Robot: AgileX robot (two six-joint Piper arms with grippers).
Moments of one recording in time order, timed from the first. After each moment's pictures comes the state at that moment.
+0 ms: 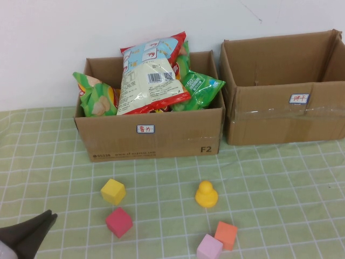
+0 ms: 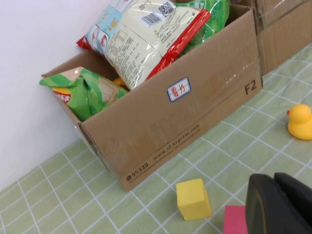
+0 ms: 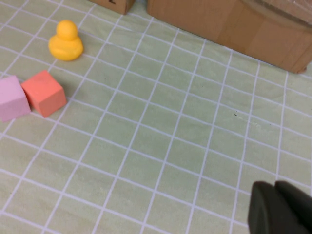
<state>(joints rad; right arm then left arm) 0.43 0.36 -0.42 -0.18 0.78 -0.03 -0.44 0.46 -0.22 0.13 0.07 0.10</state>
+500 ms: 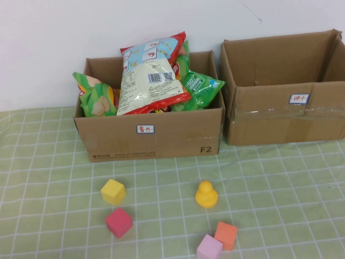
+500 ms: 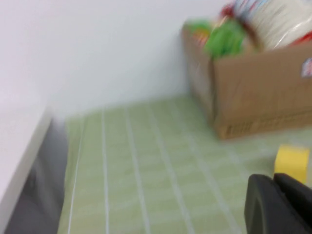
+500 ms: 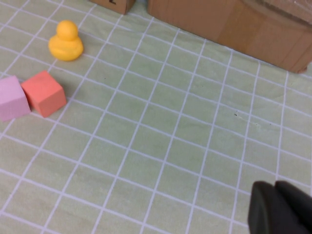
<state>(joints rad) 0.43 0.36 -0.42 -0.18 0.78 -0.03 -0.06 0.00 0.02 0.06 0.17 -0.02</state>
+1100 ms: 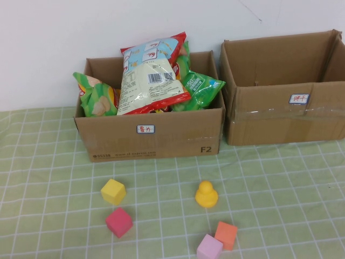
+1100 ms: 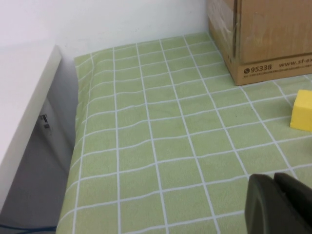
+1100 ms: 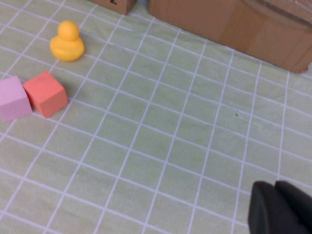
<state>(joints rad) 0.43 0.36 -0.42 -0.17 0.78 -0.03 -0.01 -0.01 0.02 0.04 0.36 0.00</state>
